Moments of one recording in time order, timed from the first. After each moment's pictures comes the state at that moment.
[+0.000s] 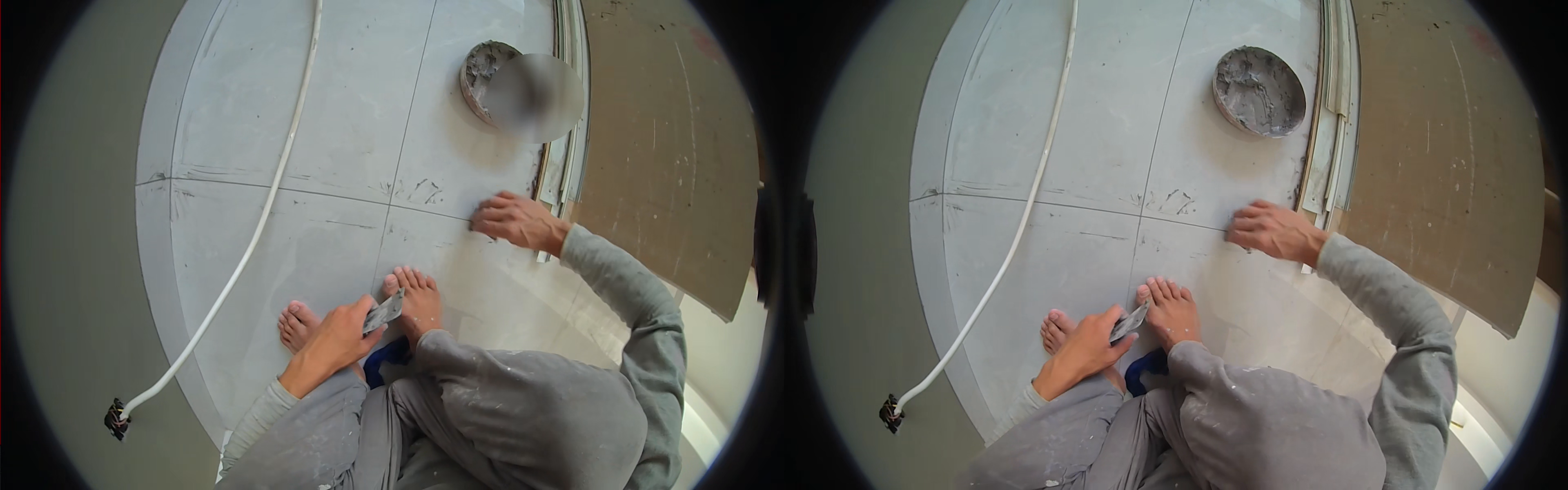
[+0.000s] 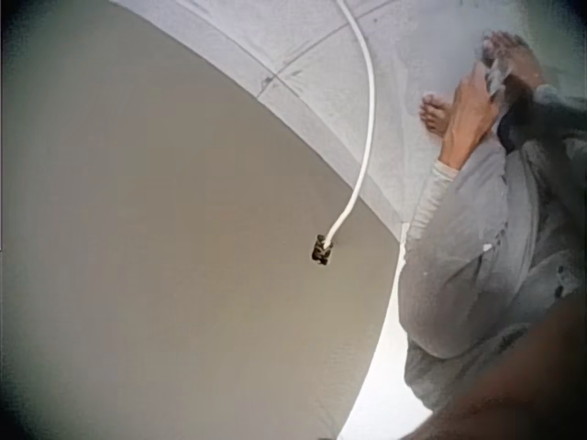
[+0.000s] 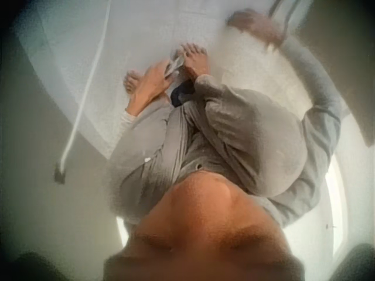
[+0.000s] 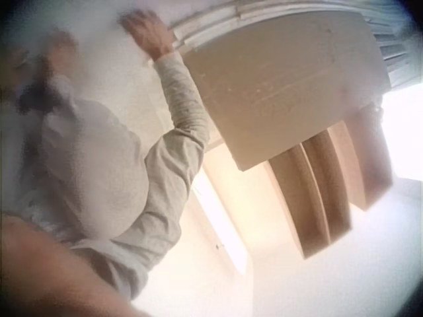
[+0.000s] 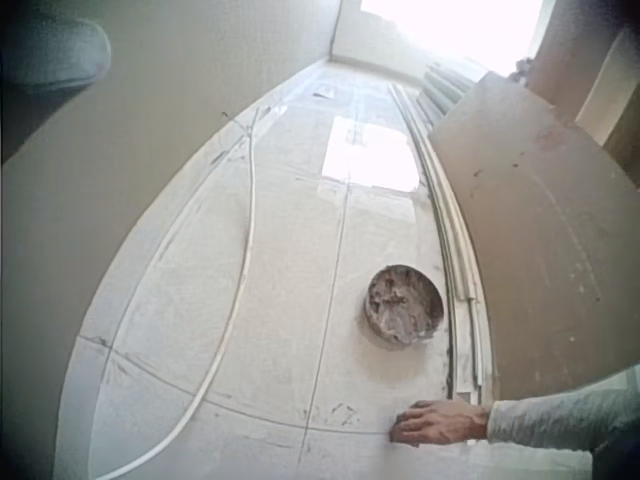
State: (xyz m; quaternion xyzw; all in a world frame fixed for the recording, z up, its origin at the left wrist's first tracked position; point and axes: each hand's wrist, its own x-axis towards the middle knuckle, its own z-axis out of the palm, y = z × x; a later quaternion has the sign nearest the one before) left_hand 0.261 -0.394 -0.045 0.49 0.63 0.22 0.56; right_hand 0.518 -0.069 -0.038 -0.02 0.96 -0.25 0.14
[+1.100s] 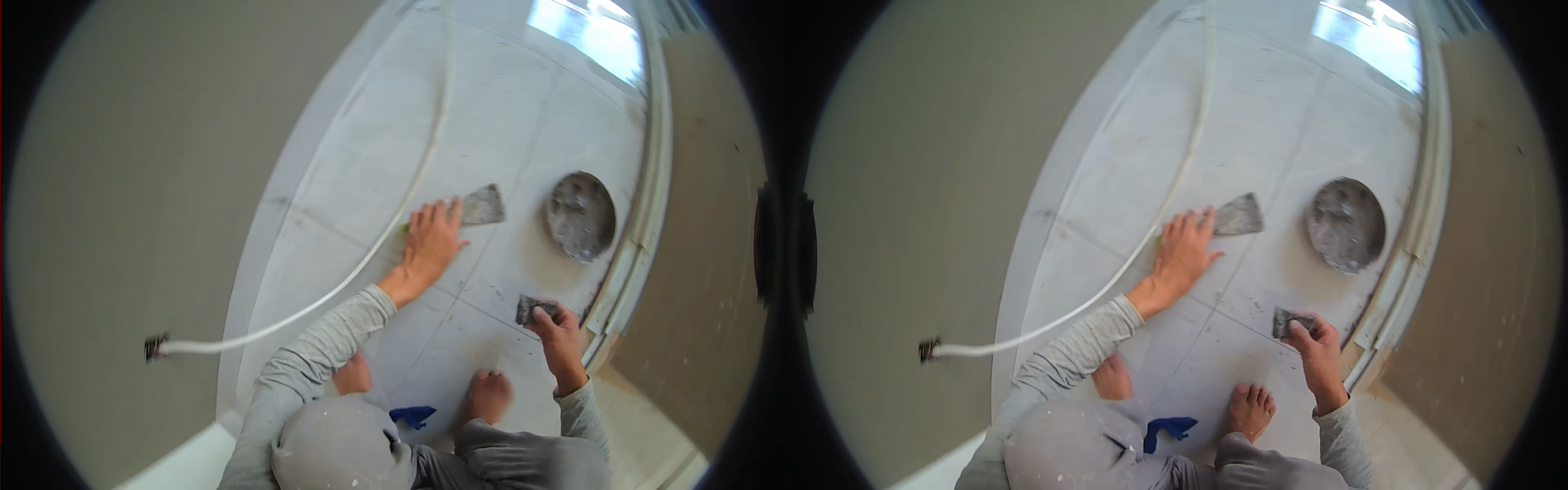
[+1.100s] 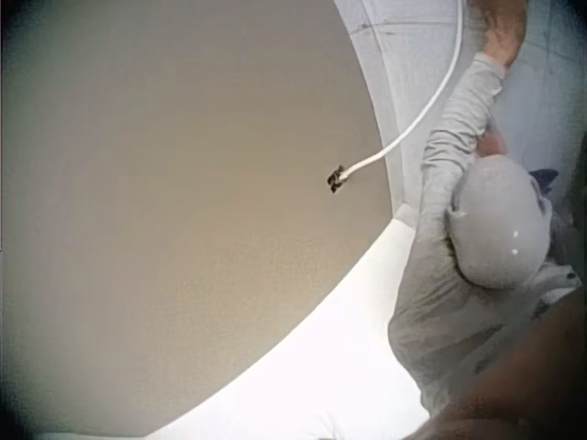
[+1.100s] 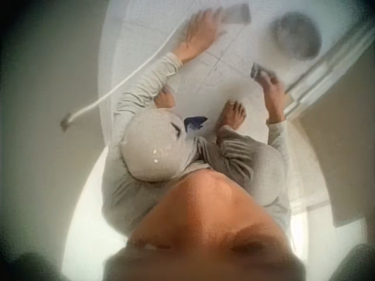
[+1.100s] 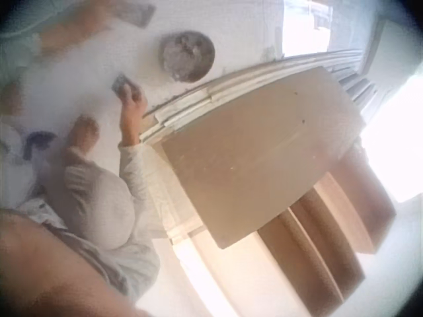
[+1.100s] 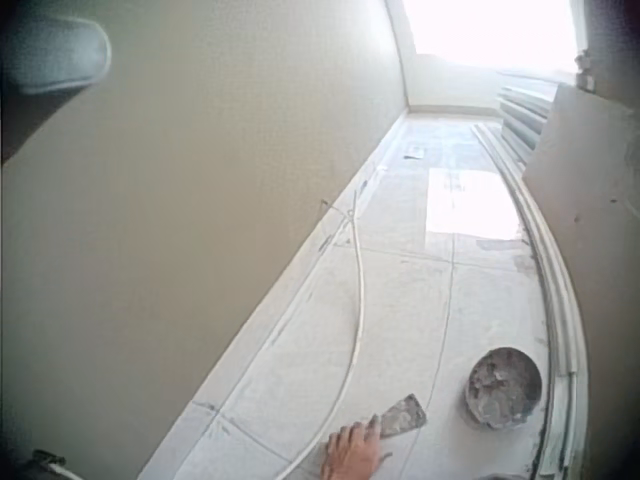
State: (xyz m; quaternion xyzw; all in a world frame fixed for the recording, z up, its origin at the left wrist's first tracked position) left_hand 0.195 -0.170 -0.091 0.60 0.78 0.17 0.02; right_hand 0.494 -0.104 -0.040 0.48 0.42 -0.76 -0.12
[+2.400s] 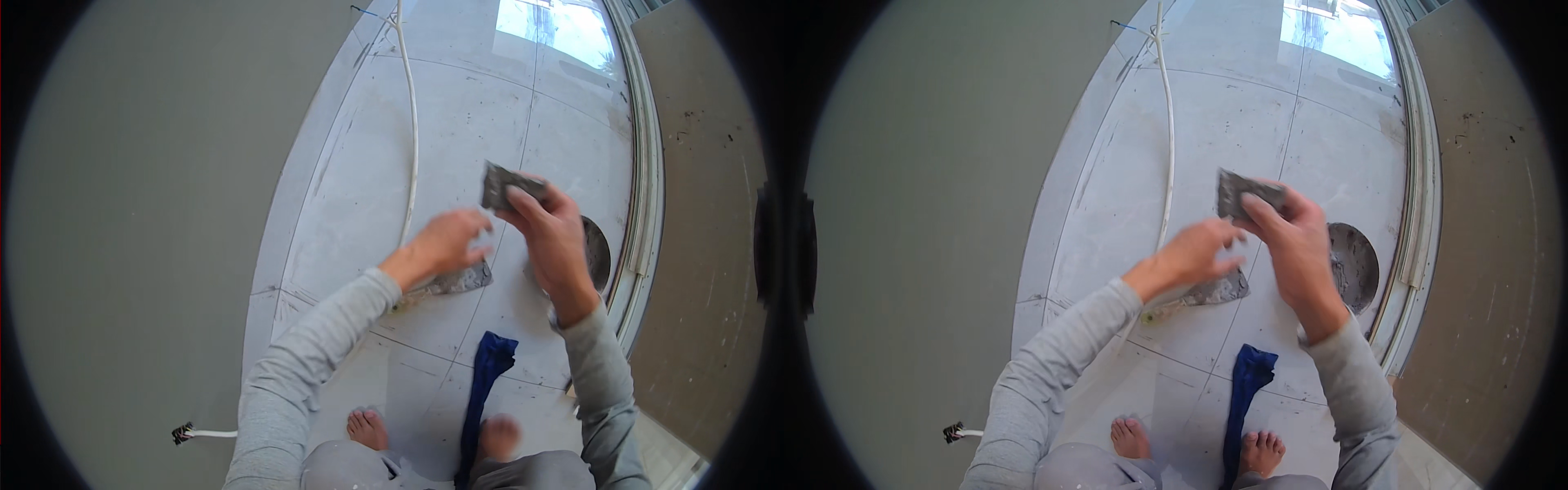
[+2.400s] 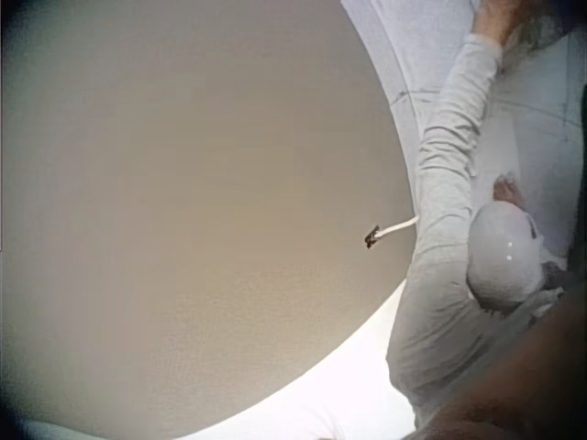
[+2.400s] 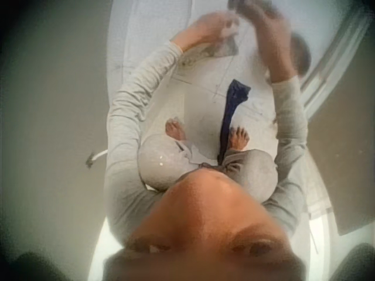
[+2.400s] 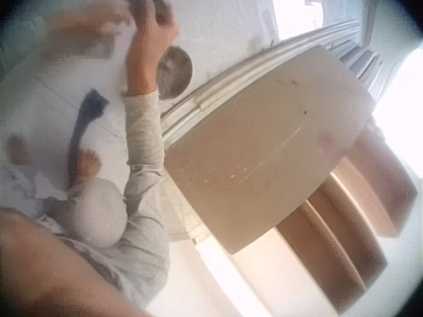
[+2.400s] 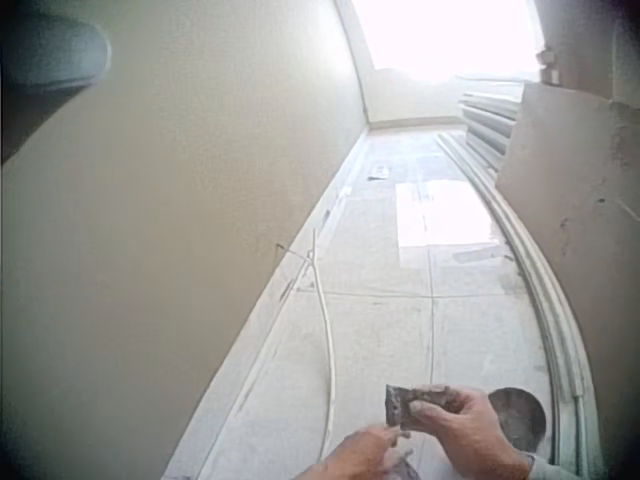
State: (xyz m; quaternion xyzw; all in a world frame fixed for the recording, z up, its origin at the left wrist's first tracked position) left_hand 0.132 -0.016 -0.061 0.68 0.61 0.23 0.34; right_hand 0.294 0.062 0.020 0.36 0.43 -0.75 -0.34
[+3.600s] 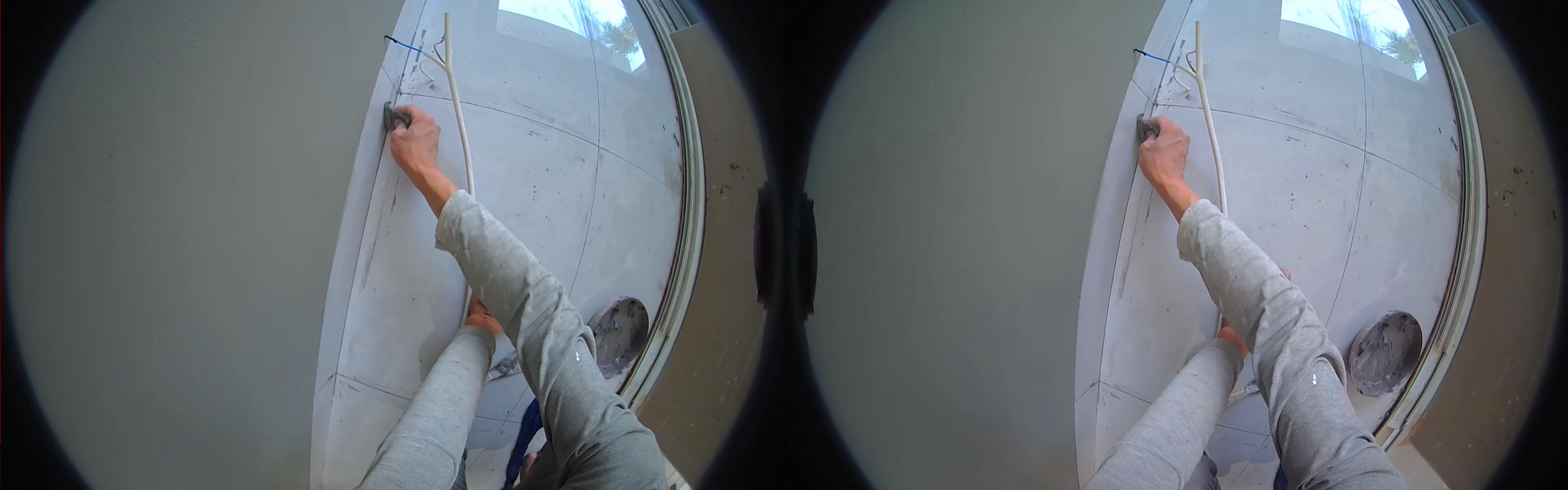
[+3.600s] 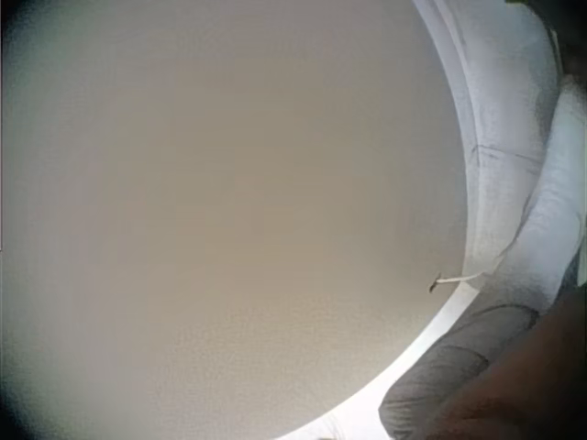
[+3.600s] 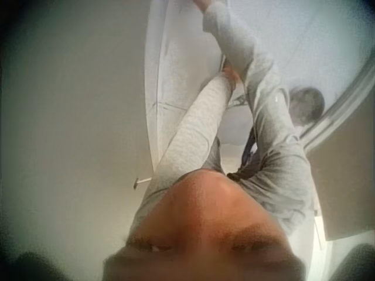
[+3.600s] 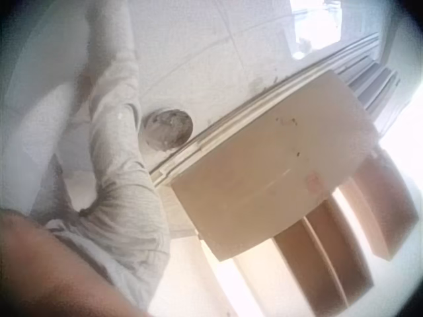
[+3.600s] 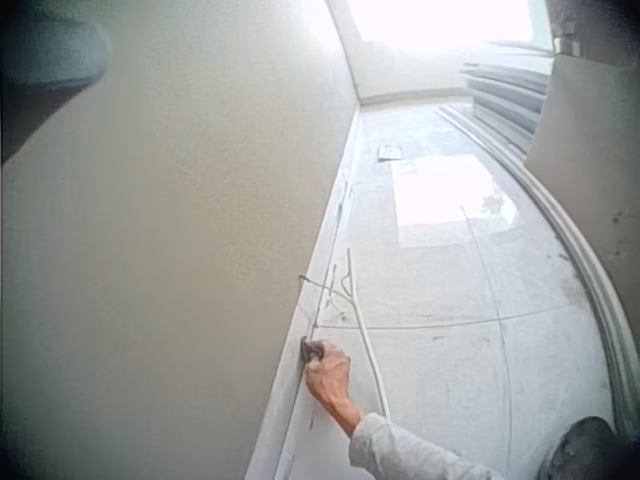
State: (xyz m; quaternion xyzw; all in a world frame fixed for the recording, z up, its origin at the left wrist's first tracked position) left_hand 0.116 -0.010 -0.244 0.53 0.14 -0.63 -0.55; right_hand -0.115 0.198 -0.114 0.47 0.62 -0.50 -0.39
